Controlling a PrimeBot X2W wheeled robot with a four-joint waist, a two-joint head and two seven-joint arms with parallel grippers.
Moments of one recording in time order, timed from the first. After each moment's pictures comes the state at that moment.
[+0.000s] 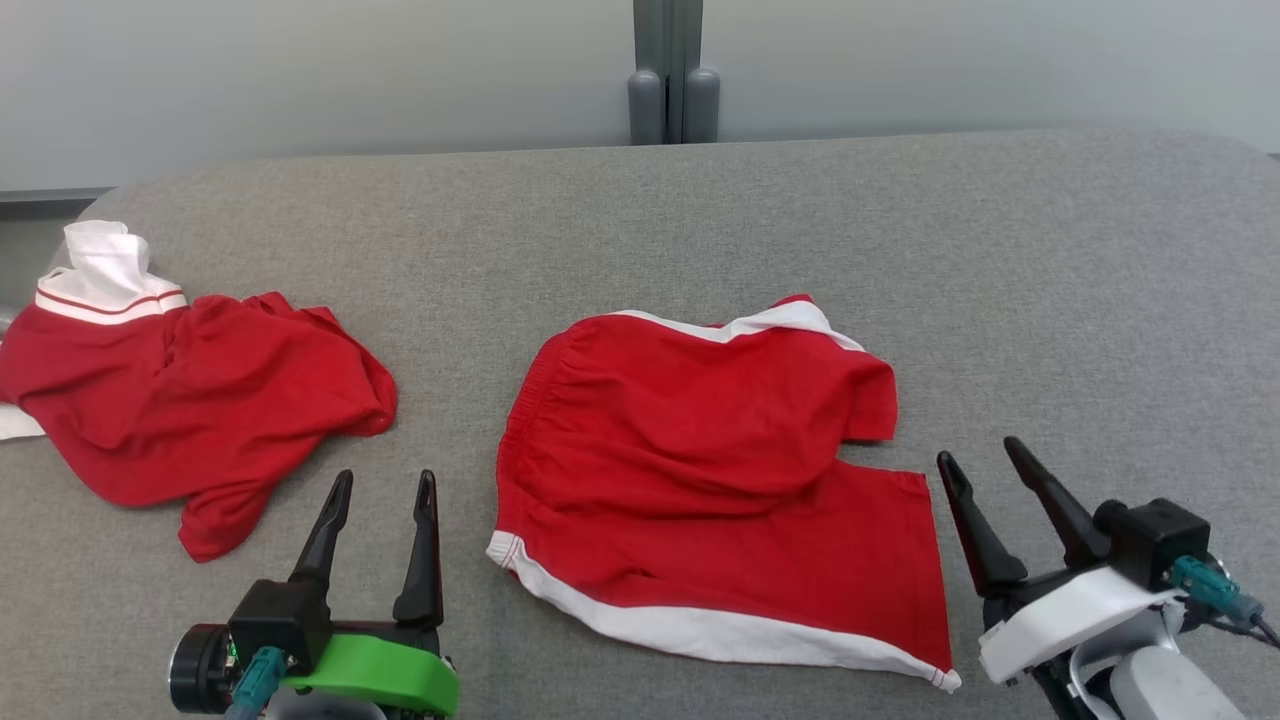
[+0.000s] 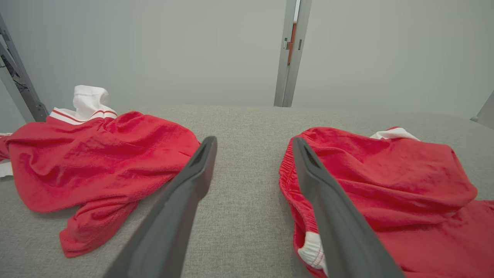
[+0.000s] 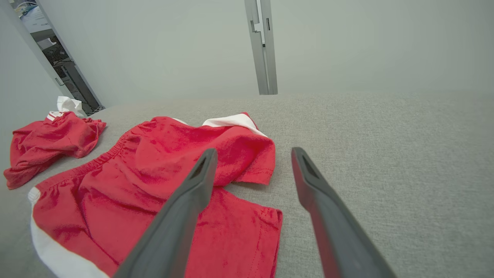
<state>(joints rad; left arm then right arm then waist) -0.02 0.06 -0.13 0.18 -0.19 -0.05 -0.26 -0.06 -0.27 0.23 0.23 0.42 0.13 -0.26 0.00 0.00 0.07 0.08</state>
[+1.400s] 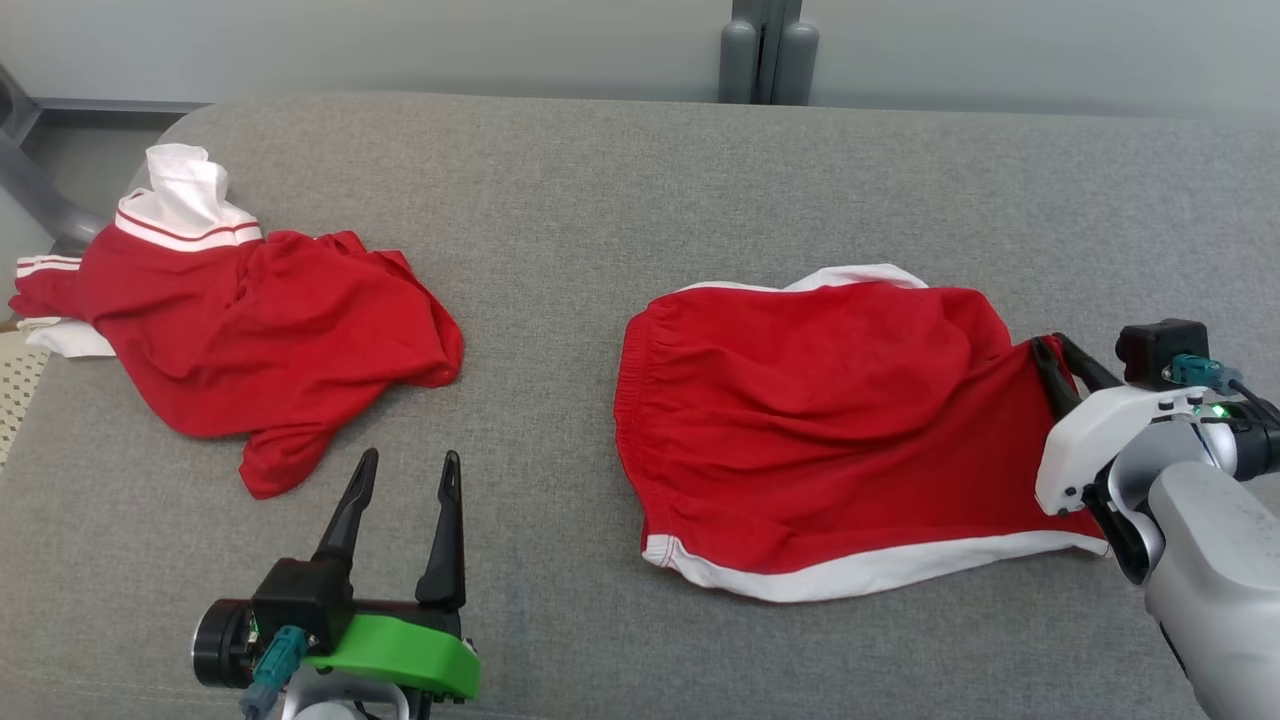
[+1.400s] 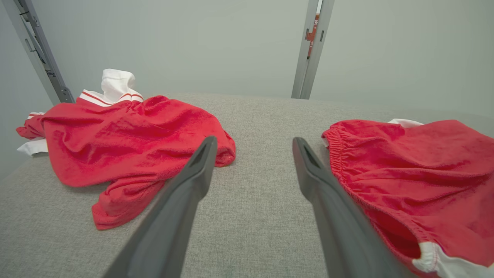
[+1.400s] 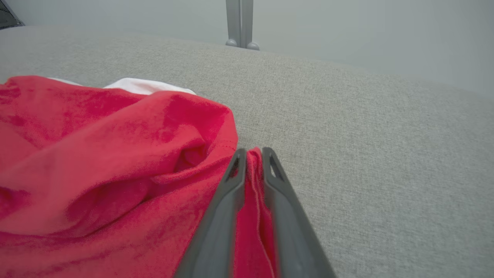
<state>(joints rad) -0.06 0.05 -0.17 0.19 -0.20 -0.05 -0.26 -0.58 -0.35 0.33 0.87 0.41 0.13 -0.17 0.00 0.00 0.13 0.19</state>
